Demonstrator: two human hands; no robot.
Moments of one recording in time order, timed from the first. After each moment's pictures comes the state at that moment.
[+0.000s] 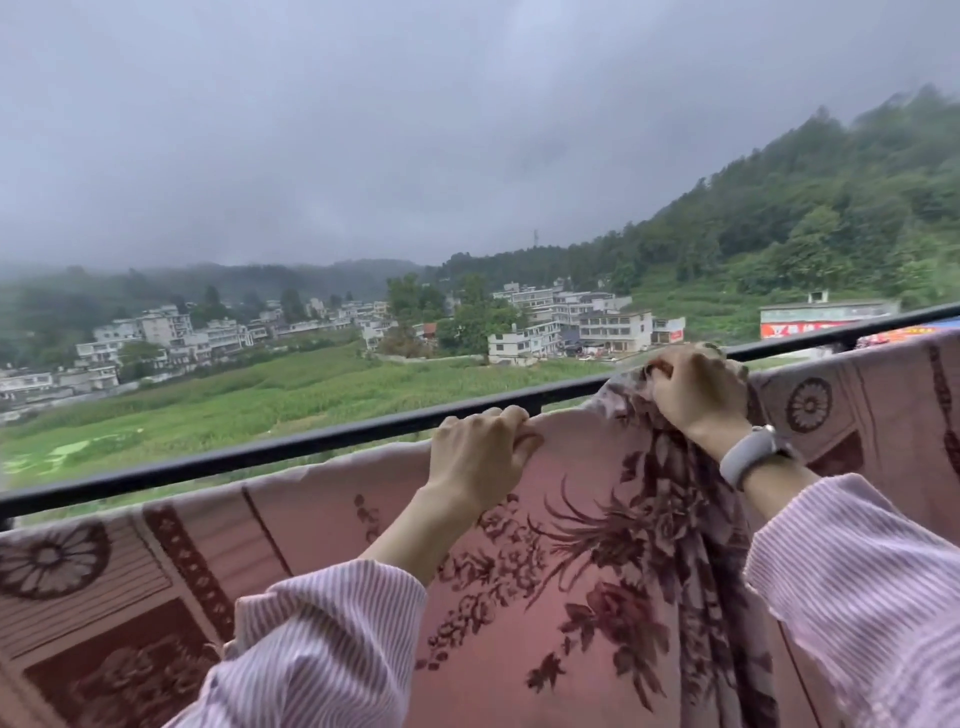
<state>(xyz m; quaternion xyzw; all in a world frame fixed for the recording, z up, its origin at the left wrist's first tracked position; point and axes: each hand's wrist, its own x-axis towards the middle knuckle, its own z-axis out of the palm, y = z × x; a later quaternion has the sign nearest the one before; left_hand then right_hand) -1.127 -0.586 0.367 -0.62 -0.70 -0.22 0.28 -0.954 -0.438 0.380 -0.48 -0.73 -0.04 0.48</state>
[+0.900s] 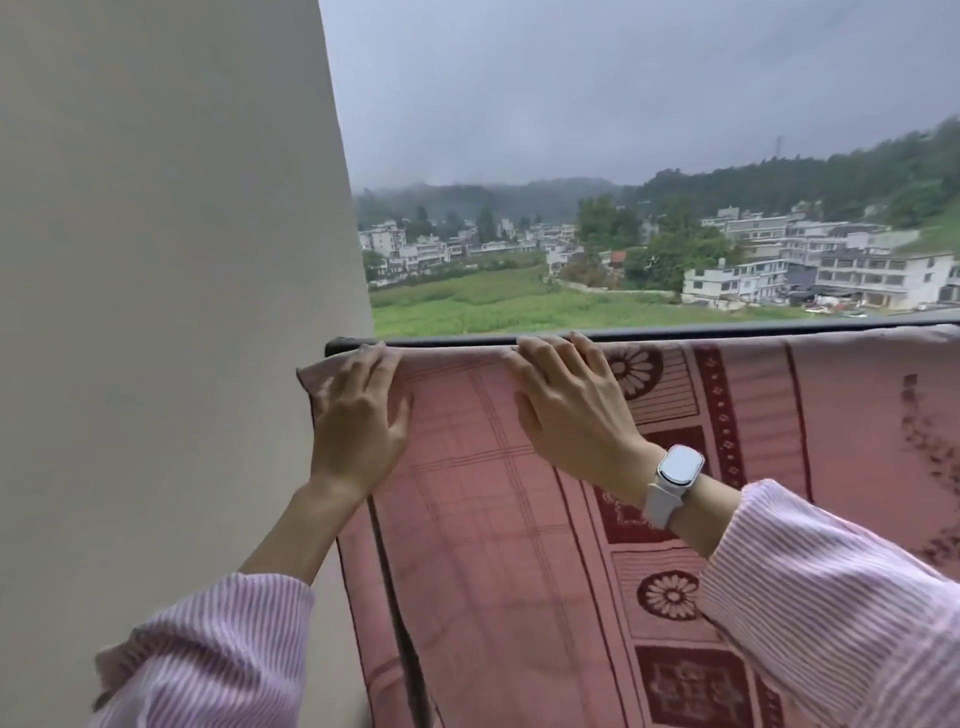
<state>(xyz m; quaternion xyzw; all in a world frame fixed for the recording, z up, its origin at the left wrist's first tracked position) -1.436 -0.989 0.316 -0.34 -0.81 -0.27 0.38 -1.321 -0.811 0.318 0.00 -0.86 -0.13 0.49</state>
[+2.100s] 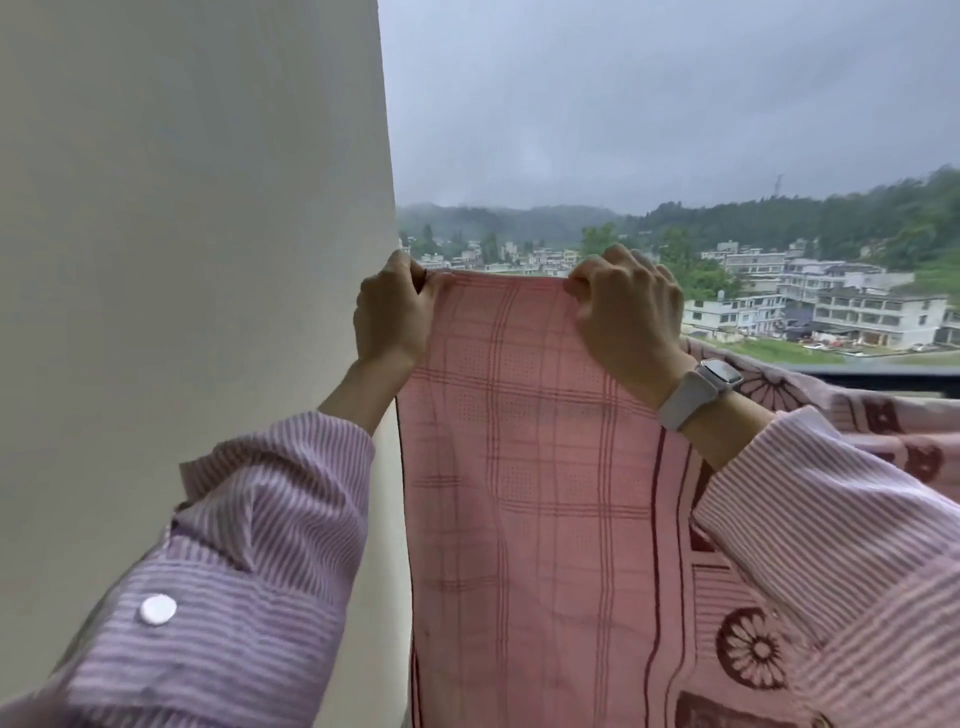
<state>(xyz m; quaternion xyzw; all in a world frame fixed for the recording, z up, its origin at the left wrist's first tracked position) -1.537 -1.003 0.427 -0.28 -0.75 -0.47 0.38 -1.419 -0.852 0.420 -0.13 -0.82 -0.05 0.56</state>
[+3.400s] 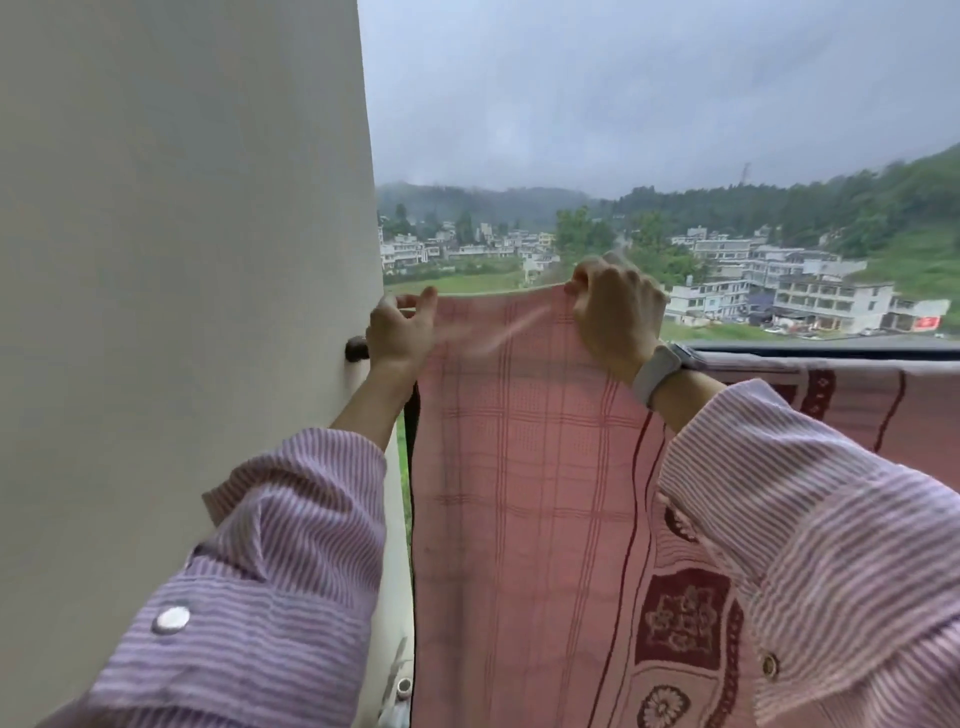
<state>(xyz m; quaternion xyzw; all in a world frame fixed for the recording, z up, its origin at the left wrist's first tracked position) -1.530 -1.001 0.384 -0.23 -0.72 -0.64 0.13 -1.415 -0.848 0.402 -0.21 -0.82 0.00 0.52</state>
